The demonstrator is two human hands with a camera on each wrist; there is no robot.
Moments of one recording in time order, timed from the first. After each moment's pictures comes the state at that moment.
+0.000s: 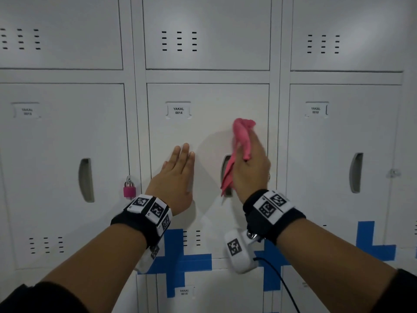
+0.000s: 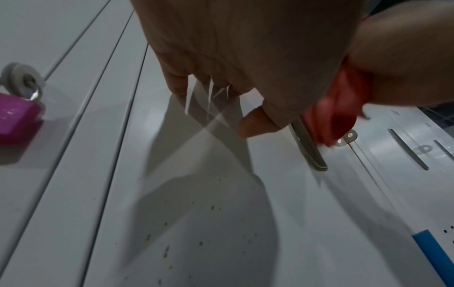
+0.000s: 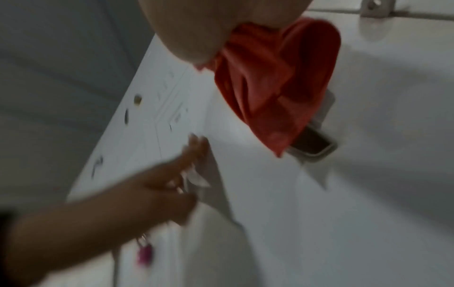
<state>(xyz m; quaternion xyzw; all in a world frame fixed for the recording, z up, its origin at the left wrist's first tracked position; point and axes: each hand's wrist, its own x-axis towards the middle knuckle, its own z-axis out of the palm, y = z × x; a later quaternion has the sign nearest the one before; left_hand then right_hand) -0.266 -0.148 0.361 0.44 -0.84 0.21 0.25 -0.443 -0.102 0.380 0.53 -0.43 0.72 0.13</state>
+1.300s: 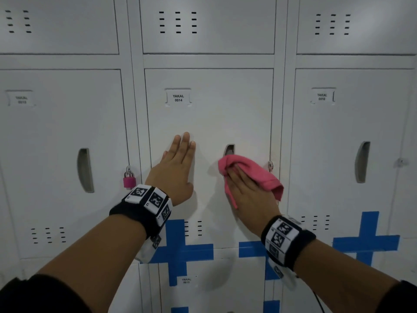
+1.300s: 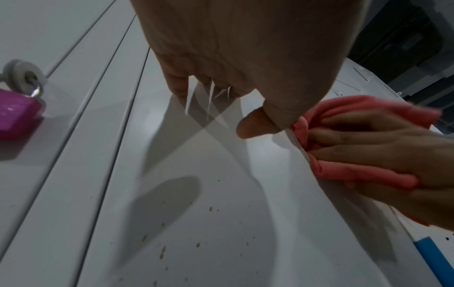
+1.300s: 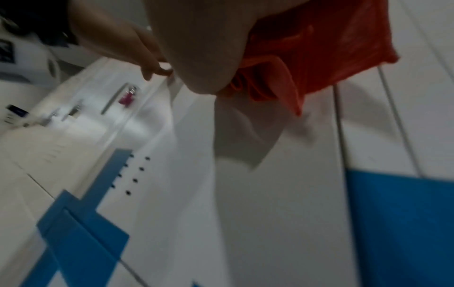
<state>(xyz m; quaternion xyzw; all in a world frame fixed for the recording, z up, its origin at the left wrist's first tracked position) -0.265 -0.153 0.359 0.45 -0.84 0.21 0.24 -0.486 -0.104 0.288 0.69 -0.58 0.13 0.41</state>
